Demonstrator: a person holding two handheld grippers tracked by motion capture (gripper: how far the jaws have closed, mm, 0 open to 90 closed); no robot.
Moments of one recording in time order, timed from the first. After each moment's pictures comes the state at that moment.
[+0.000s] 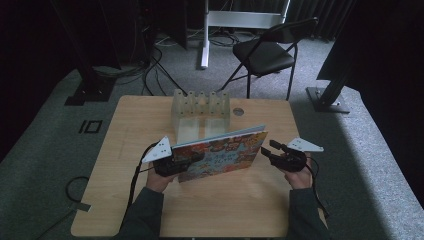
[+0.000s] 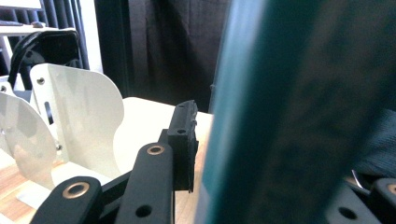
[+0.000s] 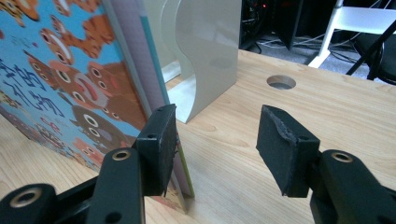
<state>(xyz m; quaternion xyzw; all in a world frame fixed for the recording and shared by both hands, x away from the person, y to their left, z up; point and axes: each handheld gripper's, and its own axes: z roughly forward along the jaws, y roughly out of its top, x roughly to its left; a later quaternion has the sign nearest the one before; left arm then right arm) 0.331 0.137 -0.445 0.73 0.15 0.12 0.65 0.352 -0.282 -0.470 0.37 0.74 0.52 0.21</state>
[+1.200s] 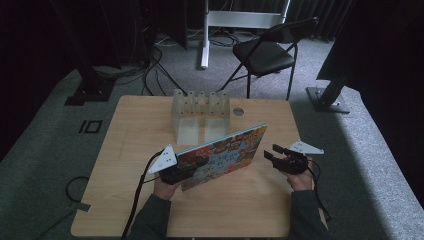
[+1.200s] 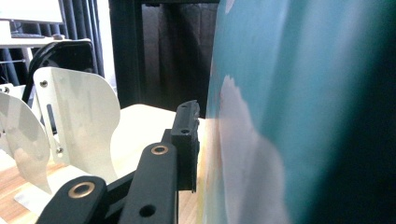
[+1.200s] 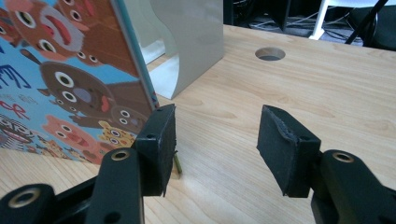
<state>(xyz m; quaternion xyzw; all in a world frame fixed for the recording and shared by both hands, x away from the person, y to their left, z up) 0.311 0.121 -0.459 0.71 0.17 0.16 0.66 0.354 -0.296 -0.491 0.40 0.74 0.51 0.20</state>
